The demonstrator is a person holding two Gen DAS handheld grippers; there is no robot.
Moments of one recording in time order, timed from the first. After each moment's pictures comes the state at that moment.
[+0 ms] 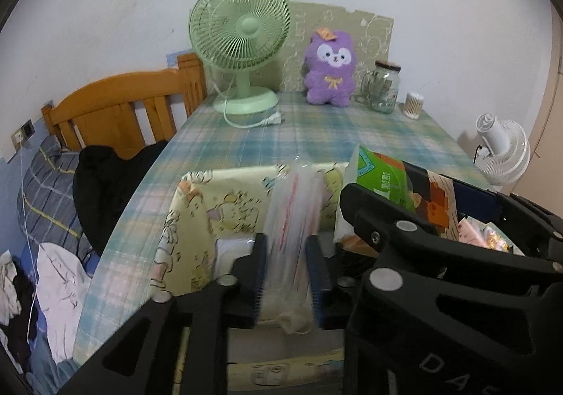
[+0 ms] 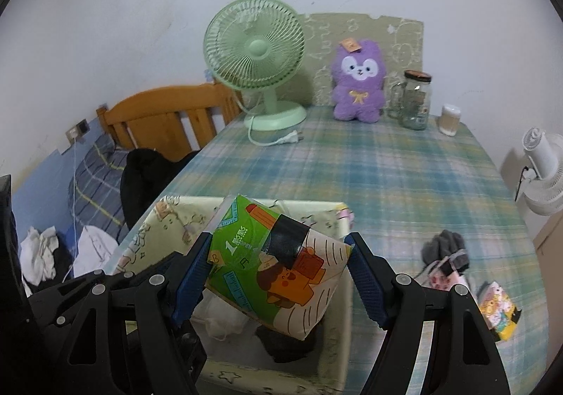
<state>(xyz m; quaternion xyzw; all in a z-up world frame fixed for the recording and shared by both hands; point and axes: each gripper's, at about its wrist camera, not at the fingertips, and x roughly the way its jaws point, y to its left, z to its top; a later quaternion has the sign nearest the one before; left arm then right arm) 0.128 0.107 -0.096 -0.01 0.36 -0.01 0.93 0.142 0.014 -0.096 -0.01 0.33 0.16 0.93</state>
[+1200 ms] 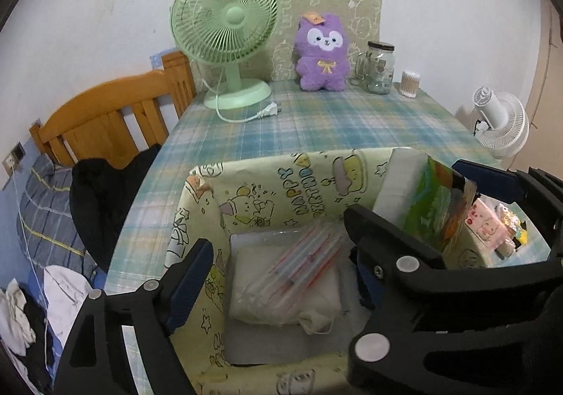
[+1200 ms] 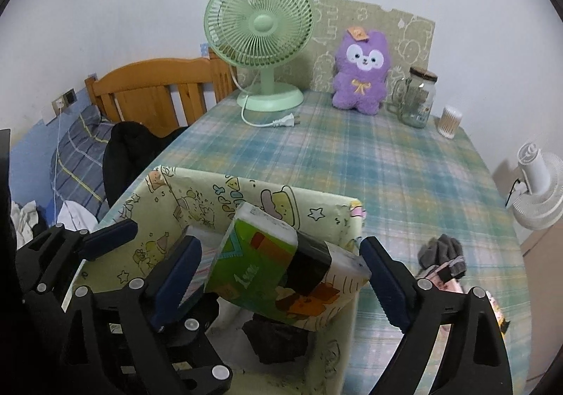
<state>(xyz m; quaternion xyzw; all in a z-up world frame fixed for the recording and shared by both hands) 0.141 0.115 -0.100 0.04 0.38 -0.03 0.92 0.154 0.033 -0.107 -0.06 0.35 0.14 0.93</state>
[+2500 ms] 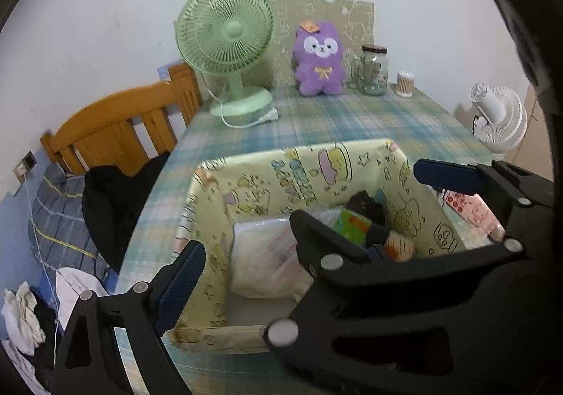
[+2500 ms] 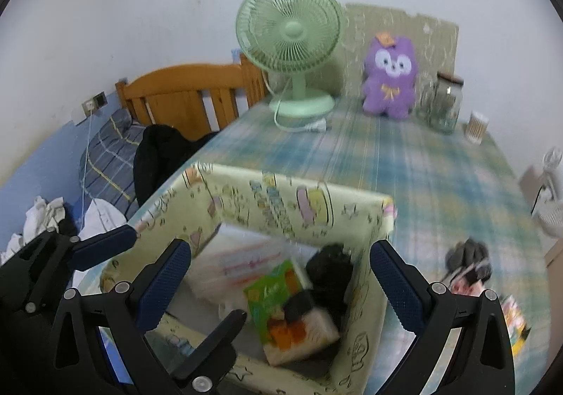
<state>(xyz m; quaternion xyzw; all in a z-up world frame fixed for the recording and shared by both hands) 0.115 0.103 -0.096 0.06 0.37 -0.02 0.93 0.144 0.034 -0.113 -0.04 0.34 0.20 0.92</state>
